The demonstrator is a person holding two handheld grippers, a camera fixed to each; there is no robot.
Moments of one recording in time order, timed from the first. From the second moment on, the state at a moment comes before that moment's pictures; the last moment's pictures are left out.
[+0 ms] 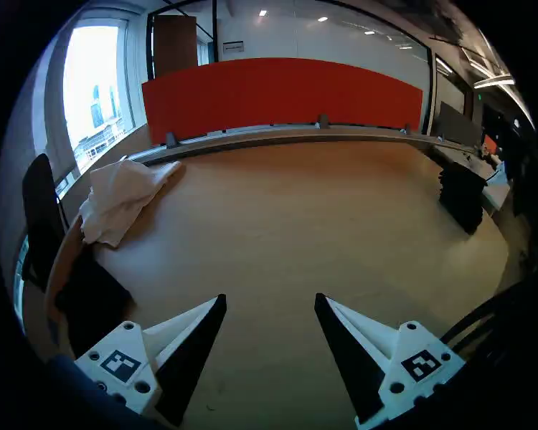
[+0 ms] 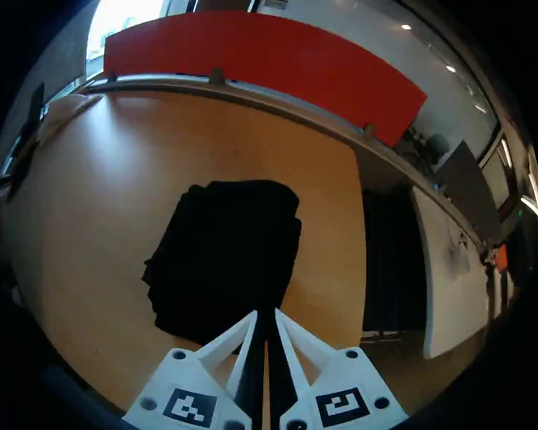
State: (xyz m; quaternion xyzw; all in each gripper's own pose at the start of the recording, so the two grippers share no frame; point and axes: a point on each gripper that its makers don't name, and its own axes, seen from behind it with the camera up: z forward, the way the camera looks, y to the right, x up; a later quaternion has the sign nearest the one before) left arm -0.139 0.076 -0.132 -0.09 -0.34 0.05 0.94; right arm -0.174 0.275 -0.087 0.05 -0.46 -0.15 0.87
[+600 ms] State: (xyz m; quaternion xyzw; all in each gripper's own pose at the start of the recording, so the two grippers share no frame) left arm -0.142 0.074 -0.135 -0.09 -0.34 0.05 0.93; right arm -0.199 0.294 -0.108 0.04 -0.50 -0.15 0.85
